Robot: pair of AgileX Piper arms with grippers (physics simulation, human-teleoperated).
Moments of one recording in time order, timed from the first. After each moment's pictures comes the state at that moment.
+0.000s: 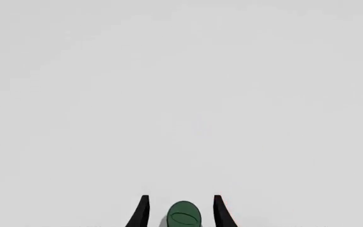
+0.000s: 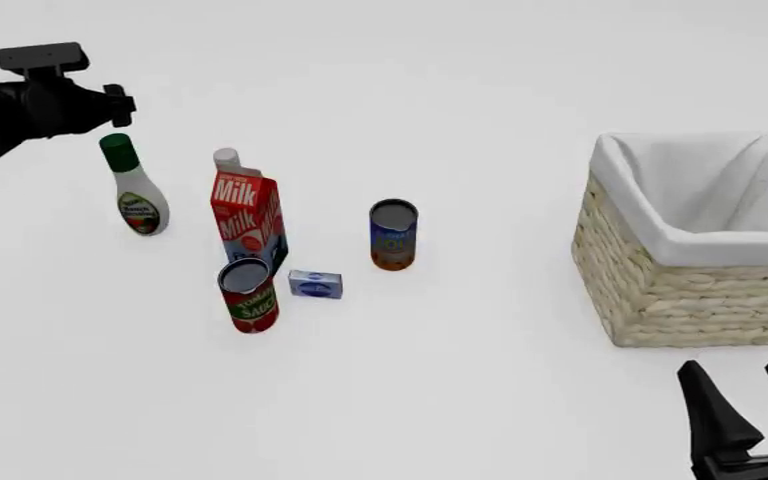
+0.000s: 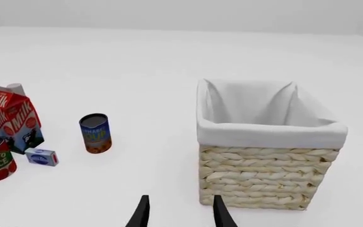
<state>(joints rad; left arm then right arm) 0.20 2.08 -1.80 0.24 -0.03 0.07 0.01 0.00 0.06 -0.01</state>
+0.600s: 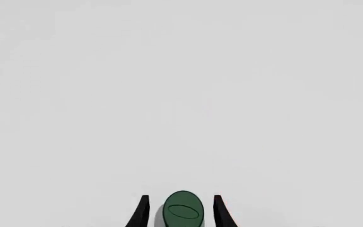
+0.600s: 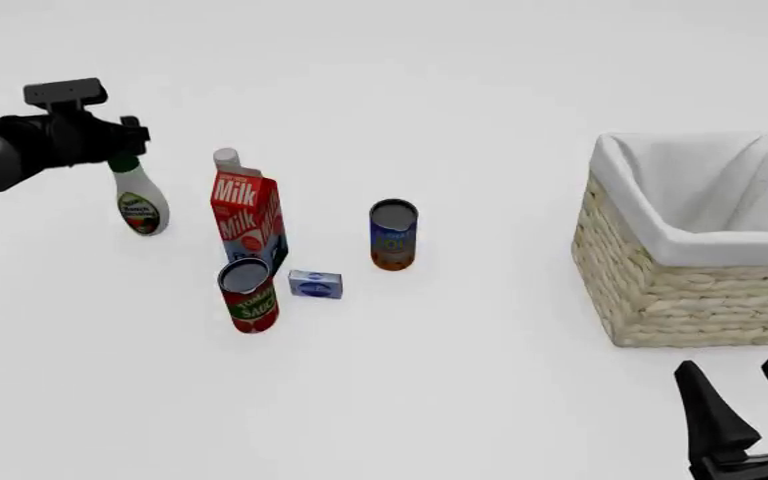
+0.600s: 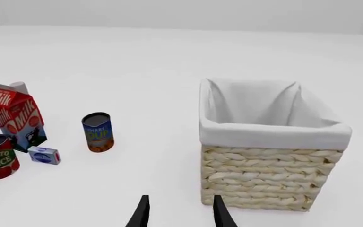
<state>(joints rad) 0.19 2.14 -1.73 0.18 -0.05 0.08 0.02 0.00 0.06 -0.01</state>
